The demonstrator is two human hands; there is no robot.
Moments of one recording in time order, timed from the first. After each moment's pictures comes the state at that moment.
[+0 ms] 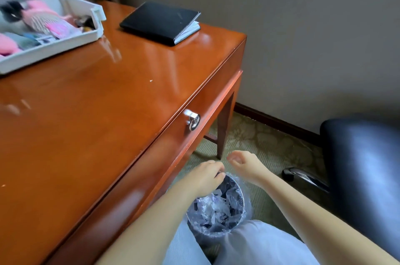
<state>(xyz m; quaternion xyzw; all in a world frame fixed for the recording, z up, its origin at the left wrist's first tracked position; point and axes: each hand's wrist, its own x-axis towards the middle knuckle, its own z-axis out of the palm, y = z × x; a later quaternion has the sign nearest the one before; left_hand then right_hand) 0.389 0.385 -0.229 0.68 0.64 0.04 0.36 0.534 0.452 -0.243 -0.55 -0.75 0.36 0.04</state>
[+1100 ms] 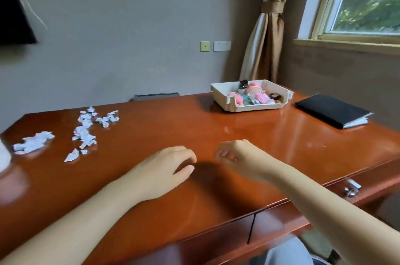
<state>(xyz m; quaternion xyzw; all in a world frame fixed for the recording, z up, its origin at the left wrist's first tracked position) 0.200 0.029 0.001 0.49 0.86 0.15 0.02 0.289 0.227 -0.001 -0.02 -0.98 0.18 0.08</state>
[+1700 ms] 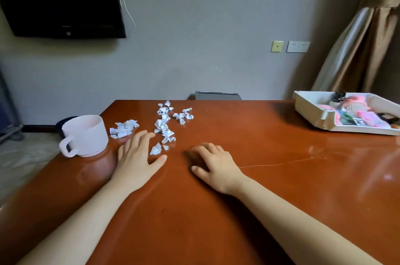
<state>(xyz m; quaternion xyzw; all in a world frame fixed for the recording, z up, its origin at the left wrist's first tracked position) 0.058 -0.135 -0.060 0.13 0.96 0.19 -0.14 0.112 0.072 -0.058 0.11 -0.98 0.17 0.08</state>
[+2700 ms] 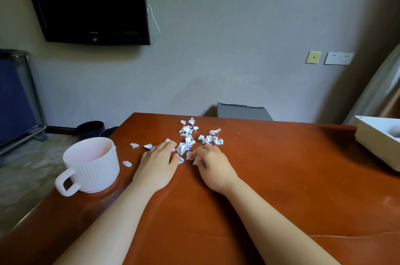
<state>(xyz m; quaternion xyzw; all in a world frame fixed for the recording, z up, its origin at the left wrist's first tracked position) -0.063 -0.132 -0.067 0.11 0.97 0.20 -0.12 -0.039 0.028 -0.067 0.14 -0.94 0.27 0.12</state>
